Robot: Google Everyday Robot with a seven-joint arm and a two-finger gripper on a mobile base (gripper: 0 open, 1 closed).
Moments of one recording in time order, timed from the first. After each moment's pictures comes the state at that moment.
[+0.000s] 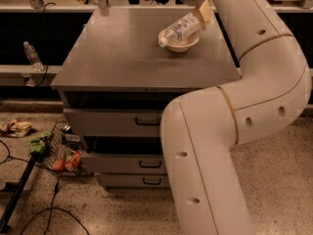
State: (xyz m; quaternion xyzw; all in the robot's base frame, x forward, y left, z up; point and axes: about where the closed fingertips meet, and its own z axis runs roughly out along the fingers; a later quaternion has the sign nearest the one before) arm 0.833 -0.090 0.951 0.25 0.92 0.15 0.26
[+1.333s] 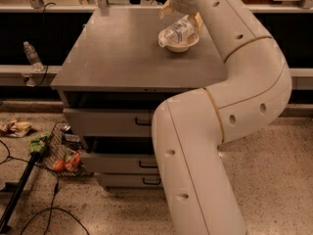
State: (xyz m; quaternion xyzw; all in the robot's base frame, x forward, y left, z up) arm 0.846 -0.094 0.917 0.22 0.93 0.08 0.27
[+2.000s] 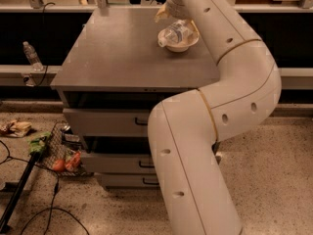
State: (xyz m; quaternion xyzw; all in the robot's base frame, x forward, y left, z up) arm 0.855 -0.086 0.896 0.21 0.94 0.06 0.26
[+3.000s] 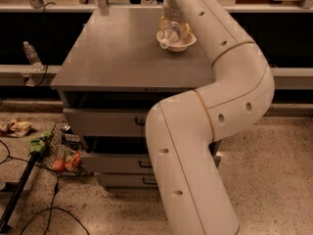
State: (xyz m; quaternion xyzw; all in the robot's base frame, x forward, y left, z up) arm 0.860 -0.078 0.884 0.18 0.95 0.05 0.26
